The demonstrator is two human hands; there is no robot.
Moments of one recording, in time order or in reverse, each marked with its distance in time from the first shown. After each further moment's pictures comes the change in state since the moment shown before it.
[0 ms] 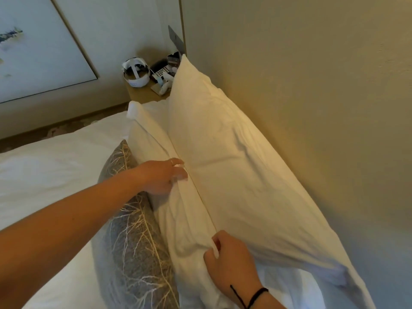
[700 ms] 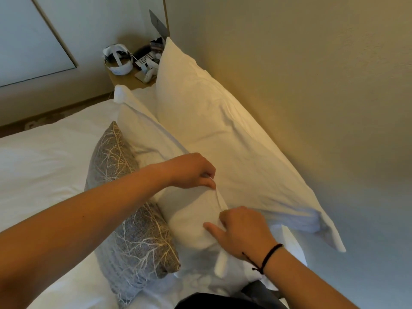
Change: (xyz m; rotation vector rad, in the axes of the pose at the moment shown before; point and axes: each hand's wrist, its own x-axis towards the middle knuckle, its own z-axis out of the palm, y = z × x) left_hand -0.016 0.113 -0.005 -0.231 0.188 0.399; right_hand -0.035 0.014 -0.031 -0.488 0.068 -0.235
